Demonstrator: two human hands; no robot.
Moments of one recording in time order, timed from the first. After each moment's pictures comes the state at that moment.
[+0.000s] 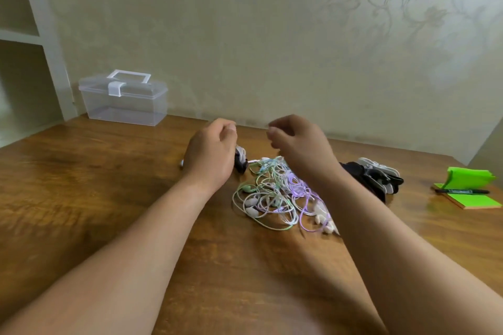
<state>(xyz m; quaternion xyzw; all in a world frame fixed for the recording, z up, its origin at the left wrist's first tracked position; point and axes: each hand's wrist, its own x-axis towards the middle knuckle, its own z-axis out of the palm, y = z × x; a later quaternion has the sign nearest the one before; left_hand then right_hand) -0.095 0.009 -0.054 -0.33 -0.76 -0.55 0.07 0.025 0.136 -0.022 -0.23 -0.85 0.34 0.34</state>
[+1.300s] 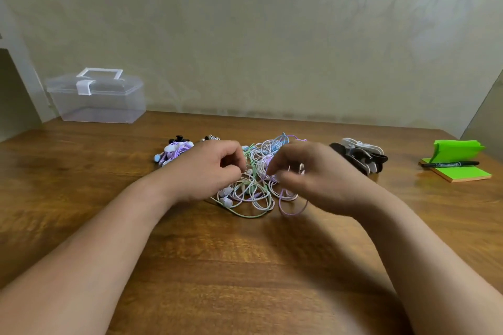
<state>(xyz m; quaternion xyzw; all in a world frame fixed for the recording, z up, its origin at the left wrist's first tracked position) -0.064 0.011 -0.056 -0.56 -0.75 -0.35 -0.11 0.120 0.161 -0.045 -0.12 -0.94 0.26 0.21</state>
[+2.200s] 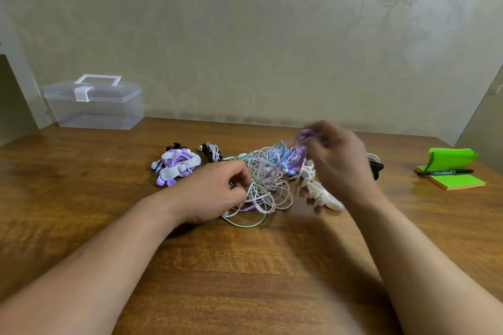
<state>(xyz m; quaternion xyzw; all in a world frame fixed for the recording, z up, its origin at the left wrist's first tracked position) -0.059 0.019 -0.073 -0.56 -0.76 -0.31 -0.13 0.105 0.198 -0.052 -0.27 -0.80 0.30 0.44</state>
